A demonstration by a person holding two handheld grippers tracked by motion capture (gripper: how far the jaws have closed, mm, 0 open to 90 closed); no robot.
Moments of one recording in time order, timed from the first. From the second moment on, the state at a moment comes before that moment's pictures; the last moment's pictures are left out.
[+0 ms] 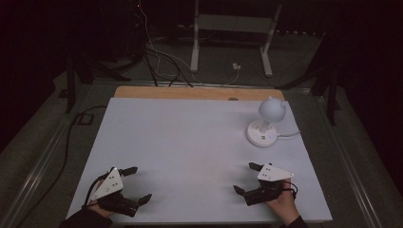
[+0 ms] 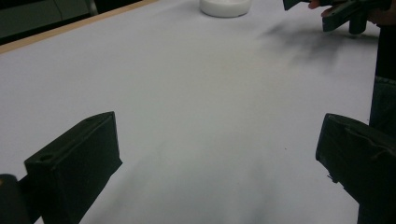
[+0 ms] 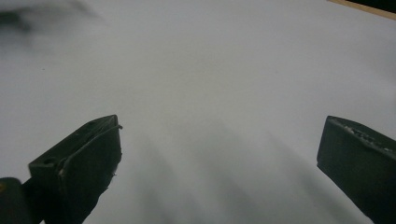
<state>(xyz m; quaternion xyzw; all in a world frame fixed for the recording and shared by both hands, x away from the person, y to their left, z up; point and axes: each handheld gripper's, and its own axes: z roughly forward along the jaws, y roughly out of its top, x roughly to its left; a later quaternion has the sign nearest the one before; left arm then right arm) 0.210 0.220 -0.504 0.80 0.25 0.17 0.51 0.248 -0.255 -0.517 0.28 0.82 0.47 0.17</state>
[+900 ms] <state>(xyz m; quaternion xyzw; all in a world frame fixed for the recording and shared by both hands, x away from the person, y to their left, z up) 0.210 0.218 -0.504 0.80 0.25 0.16 0.52 0.239 -0.237 -0.502 0.24 0.86 0.44 0.08</state>
